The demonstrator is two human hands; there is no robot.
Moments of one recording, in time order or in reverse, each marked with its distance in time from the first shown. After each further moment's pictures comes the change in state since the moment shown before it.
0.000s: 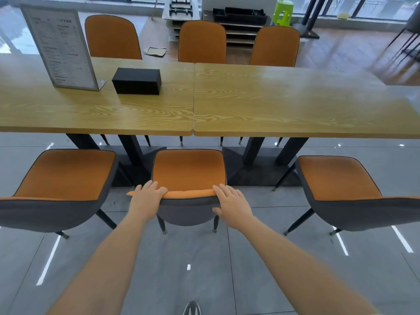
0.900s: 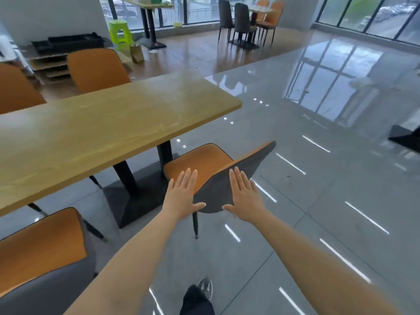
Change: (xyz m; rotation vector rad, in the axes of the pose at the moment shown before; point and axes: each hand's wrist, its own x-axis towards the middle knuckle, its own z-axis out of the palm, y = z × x) left_hand 0.076 0.574 -0.085 -0.080 0.096 0.683; right_hand -0.255 0.426 -0.073 0.090 0.241 0.673
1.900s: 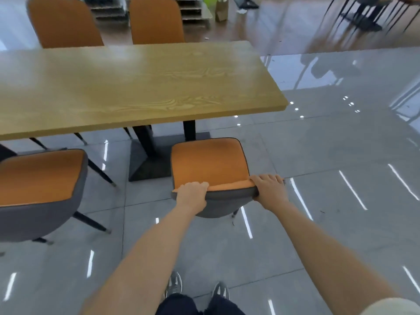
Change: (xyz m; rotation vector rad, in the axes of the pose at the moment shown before) left_hand 0.171 0.142 0.047 -0.048 -0.061 -0.437; right_hand 0.216 0.231 -0.021 -0.198 -0.081 -0.394
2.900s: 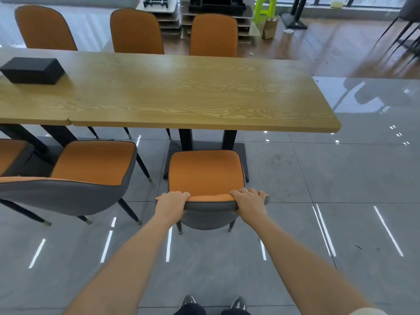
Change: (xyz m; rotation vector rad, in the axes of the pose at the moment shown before) left_hand -0.095 -0.172 -0.002 -0.033 0.022 -0.169; right_hand 0.011 -0.192 0.000 0.030 -0.118 -0.185
